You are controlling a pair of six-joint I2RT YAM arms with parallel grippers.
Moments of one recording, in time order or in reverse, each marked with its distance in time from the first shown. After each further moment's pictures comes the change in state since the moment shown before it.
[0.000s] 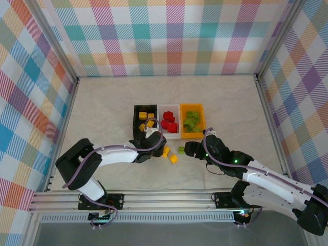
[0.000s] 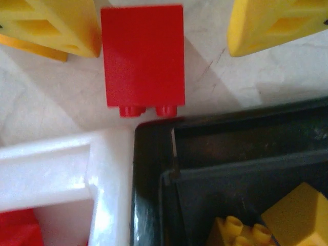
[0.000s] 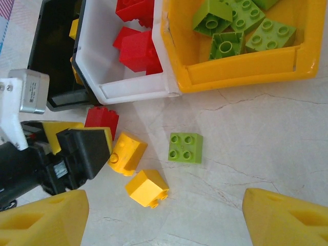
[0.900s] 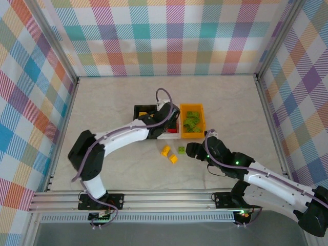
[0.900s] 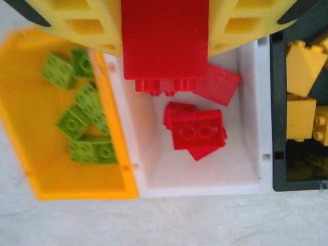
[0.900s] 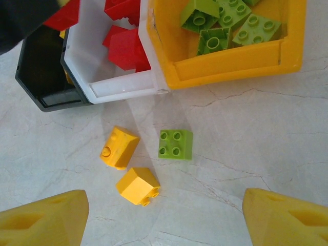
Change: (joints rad) left arm 0.055 0.172 0.569 -0.214 -0.006 0.028; right arm 0.000 -0.022 -0.026 -0.012 0.015 0.014
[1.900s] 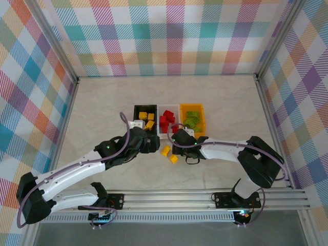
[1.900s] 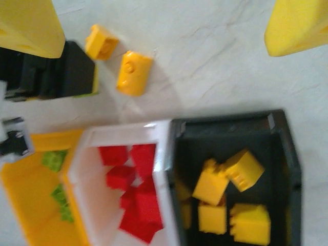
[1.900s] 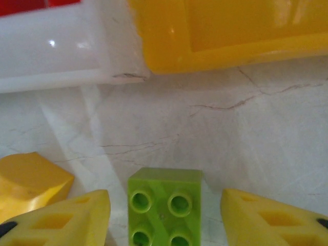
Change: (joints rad) left arm -0.079 -0.761 -0.554 -0.163 0.040 -0.123; right arm 0.000 0.783 0.246 0.140 0.003 0.010
